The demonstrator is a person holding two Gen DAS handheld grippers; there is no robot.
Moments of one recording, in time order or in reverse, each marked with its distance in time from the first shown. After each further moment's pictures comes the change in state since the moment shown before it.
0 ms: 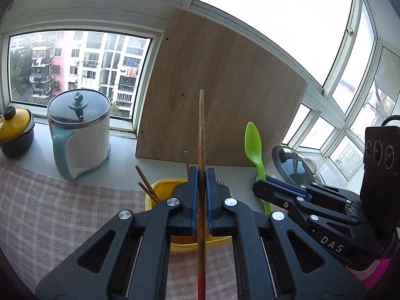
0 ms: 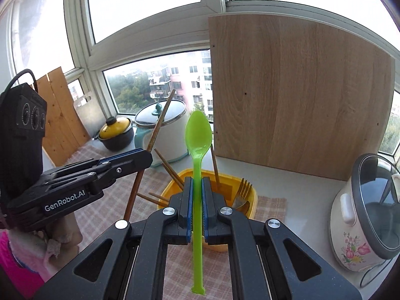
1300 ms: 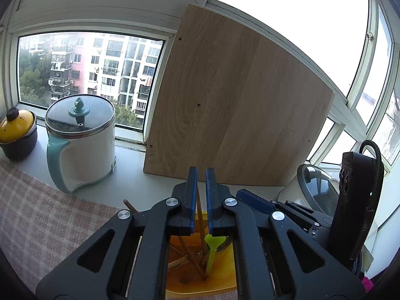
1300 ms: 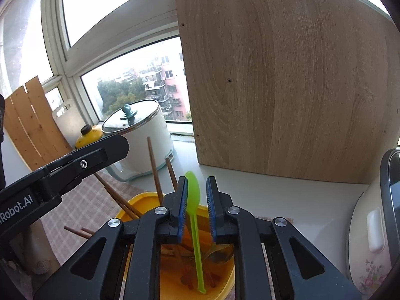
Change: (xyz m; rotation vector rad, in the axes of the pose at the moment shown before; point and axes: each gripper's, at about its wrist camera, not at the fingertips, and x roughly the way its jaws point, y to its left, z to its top) left arm 0.055 0.001 0.011 -0.032 -0.070 0.120; right arm 0.076 -0.044 -0.003 0.071 -0.004 -0.015
